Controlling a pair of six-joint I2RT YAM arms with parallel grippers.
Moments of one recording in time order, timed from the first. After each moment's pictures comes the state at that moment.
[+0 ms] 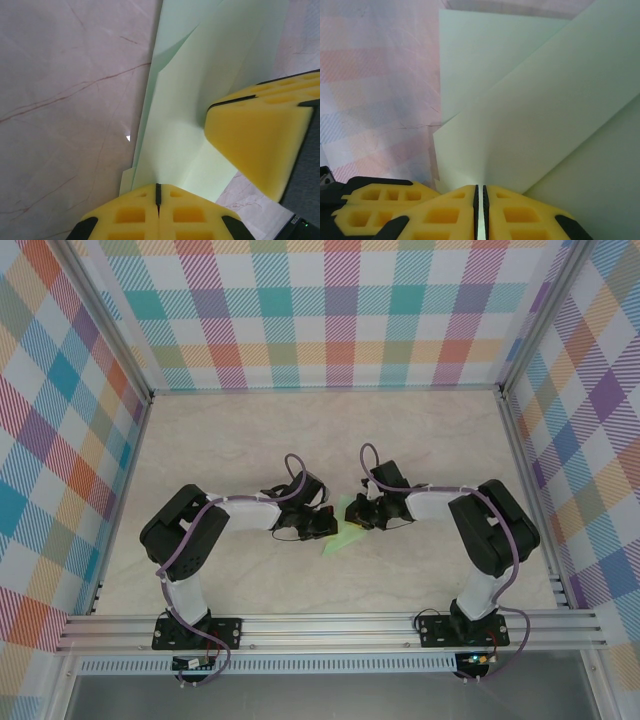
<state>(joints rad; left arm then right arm) -0.72 1.82 0.93 -0.14 0.41 -0.83 0.53 1.75 0.81 -0.09 -0.55 0.78</state>
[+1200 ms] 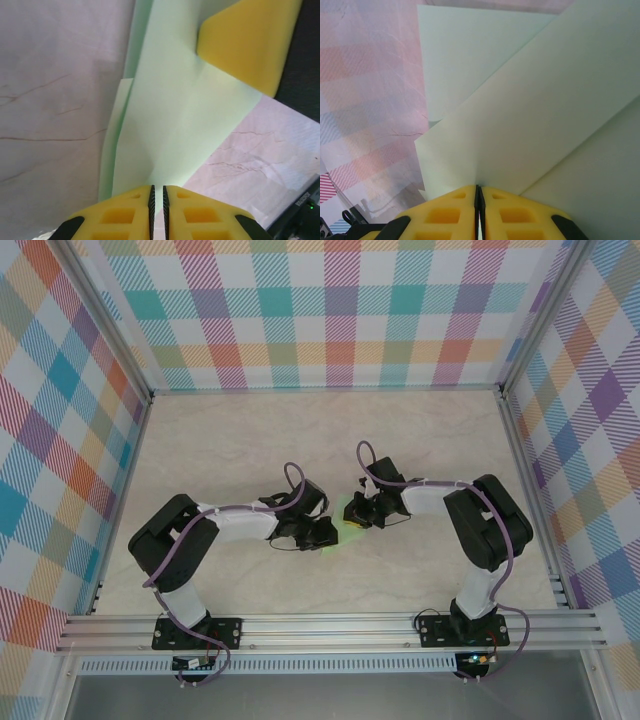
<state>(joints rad) -0.79 1.73 0.87 -0.20 0.37 -0.89 0.53 1.80 0.88 -0.18 -0.54 0.78</state>
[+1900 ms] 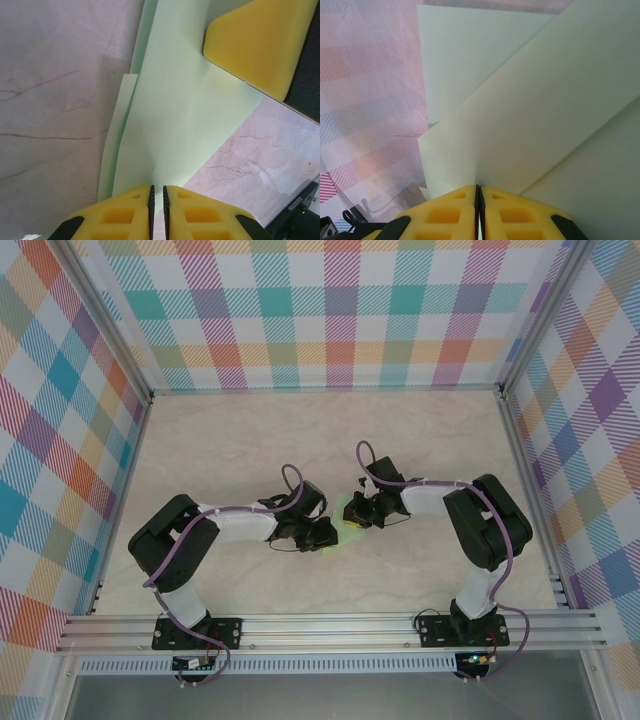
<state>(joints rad) -0.79 1.73 0.85 -0.16 0.38 -0.94 0.53 1.81 0.88 -0.18 -0.55 0.78</state>
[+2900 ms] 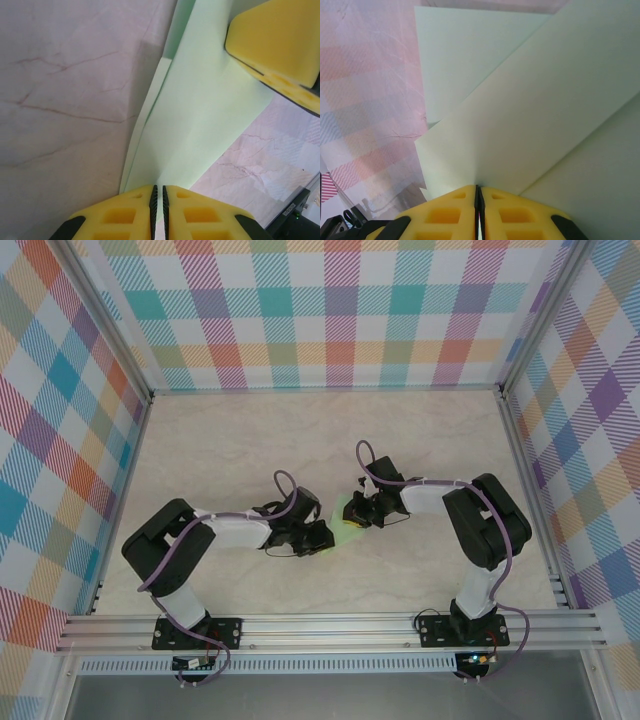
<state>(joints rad) -0.79 1.68 0.75 -0.05 0.36 -1.01 0.53 1.81 0.89 -0.18 -0.55 0.78</state>
